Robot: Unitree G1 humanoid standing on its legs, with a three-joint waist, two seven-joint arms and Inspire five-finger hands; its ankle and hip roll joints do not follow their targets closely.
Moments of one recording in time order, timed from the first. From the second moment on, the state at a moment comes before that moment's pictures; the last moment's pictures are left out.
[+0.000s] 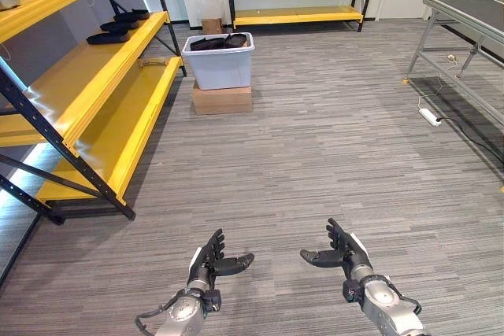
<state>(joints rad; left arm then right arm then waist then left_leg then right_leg) 0.10 0.29 -0.31 0.49 -0.50 -0.11 0.12 0.03 -0.36 0.38 0.40 0.43 -0.03 -0.14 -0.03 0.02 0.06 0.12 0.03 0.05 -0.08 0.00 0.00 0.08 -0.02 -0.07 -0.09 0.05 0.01</state>
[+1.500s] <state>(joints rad) 0.05 0.28 -0.34 0.52 -0.50 -0.09 0.10 0.10 -0.37 0.32 0.44 0.48 -0.04 -0.14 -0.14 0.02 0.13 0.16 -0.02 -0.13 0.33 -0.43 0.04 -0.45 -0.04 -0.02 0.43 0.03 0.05</state>
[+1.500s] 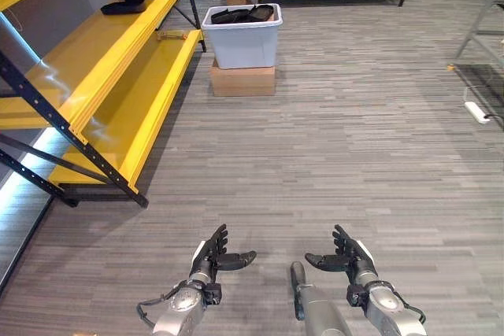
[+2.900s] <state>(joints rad) 0.00 0.36 -0.35 0.37 -0.57 -0.09 0.10 0.10 -0.33 0.29 0.35 0.47 -0.06 -0.12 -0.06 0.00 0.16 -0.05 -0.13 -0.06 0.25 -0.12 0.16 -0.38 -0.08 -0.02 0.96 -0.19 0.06</state>
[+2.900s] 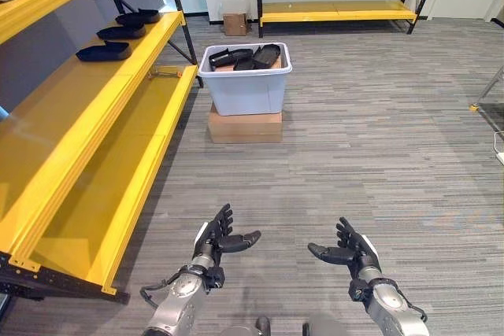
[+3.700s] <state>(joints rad) 0.02 0.30 -0.36 0.40 -0.58 -0.09 0.08 0.10 -0.43 0.31 0.41 0.43 -0.05 -0.12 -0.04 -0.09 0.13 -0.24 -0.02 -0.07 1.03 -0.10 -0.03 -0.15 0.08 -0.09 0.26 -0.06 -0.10</state>
